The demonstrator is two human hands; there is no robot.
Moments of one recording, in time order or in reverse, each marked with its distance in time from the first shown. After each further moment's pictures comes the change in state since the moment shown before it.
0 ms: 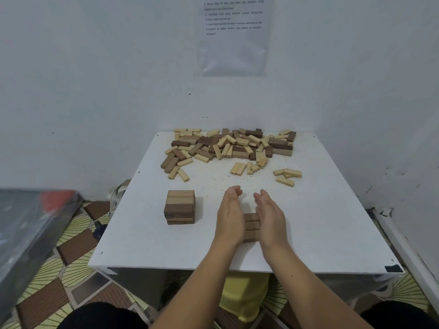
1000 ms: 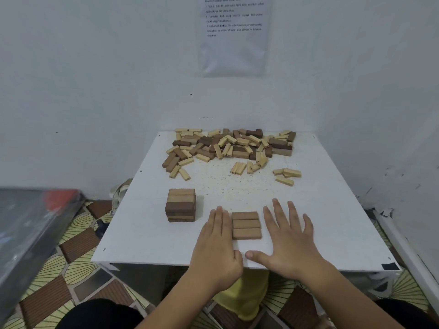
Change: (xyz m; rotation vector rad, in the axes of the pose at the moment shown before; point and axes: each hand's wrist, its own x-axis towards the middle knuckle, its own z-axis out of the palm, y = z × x) left_hand -0.059 -0.014 -0.053 1.218 -0.350 0.198; right_hand -0.014 0.002 -0.071 -1.675 -0.343 -0.284
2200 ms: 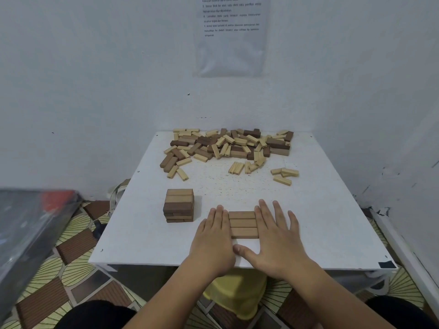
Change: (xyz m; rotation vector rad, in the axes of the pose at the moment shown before) left_hand 0.021 0.003 -0.014 0.133 -0.164 -0.051; right_hand 0.004 -0.025 0.000 0.018 0.049 -0.019
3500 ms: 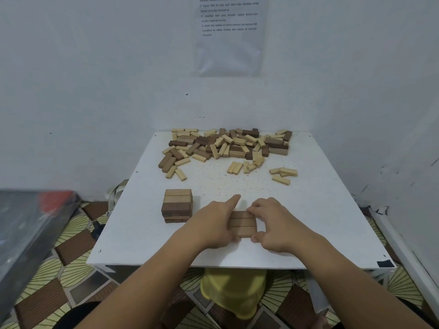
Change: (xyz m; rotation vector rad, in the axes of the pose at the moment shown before) left_hand 0.026 -0.016 -0.044 -0.234 0.055 0.190; right_hand 0.032 0.024 -0.034 0.319 -0.028 -0.189
